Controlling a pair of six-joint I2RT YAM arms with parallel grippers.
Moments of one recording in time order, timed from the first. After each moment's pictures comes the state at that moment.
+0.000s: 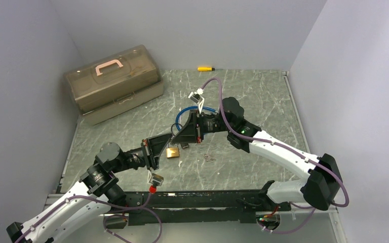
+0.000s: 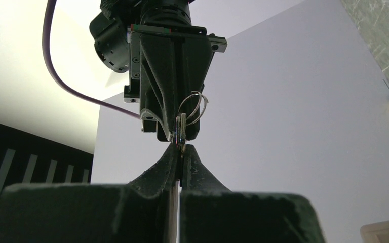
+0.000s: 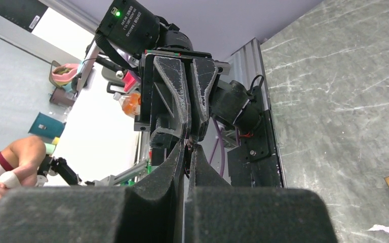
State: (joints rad) left arm -0.77 0.46 0.47 0.06 0.50 2.09; right arm 0.82 1.28 0.97 0.29 -0.87 0.79
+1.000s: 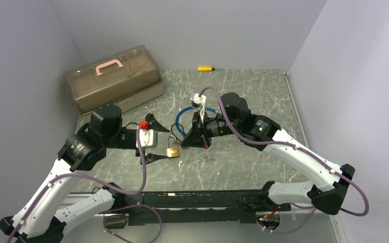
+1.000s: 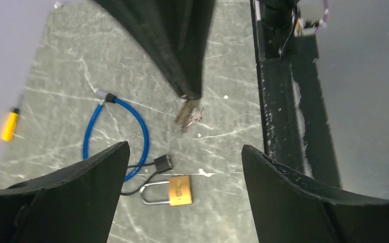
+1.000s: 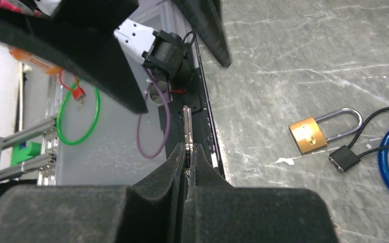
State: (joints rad) left arm -0.68 0.82 1.20 -0.81 0.73 0.66; right arm 0.90 1.19 1.28 -0.46 -0.63 0.22
